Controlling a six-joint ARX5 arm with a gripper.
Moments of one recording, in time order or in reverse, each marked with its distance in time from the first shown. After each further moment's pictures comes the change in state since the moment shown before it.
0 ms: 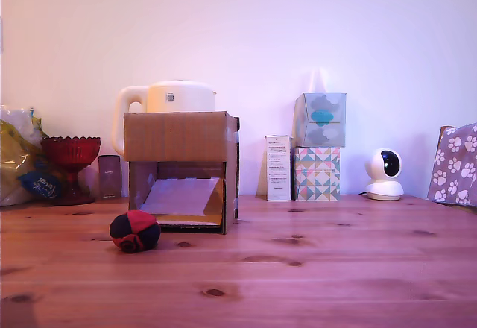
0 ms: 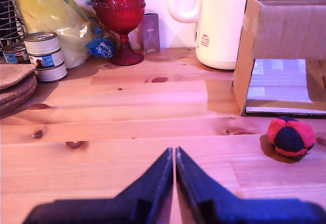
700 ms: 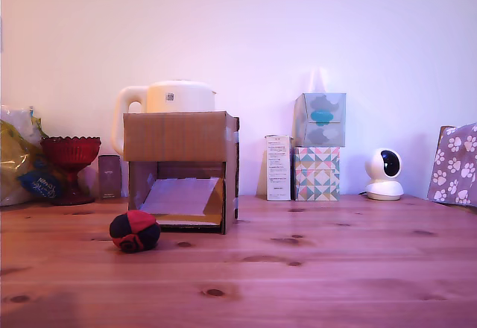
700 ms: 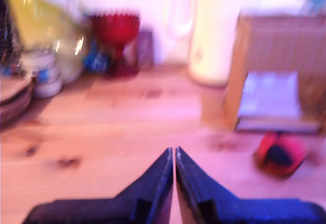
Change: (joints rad) arm 0.000 0.000 0.048 0.065 0.096 -0.075
